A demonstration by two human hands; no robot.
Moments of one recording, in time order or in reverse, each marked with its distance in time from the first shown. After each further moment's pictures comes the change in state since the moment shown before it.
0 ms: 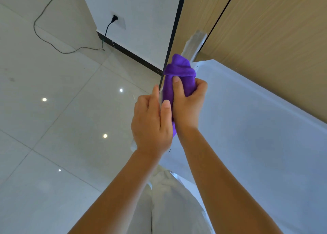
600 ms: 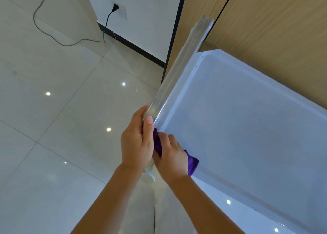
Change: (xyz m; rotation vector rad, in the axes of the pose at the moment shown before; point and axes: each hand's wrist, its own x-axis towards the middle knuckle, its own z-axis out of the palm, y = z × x) left_hand -0.039 -0.050 -0.018 -0.187 -0.121 -0.201; right_hand -0.092 0.111 -0.036 -0.946 -0.391 -0.395
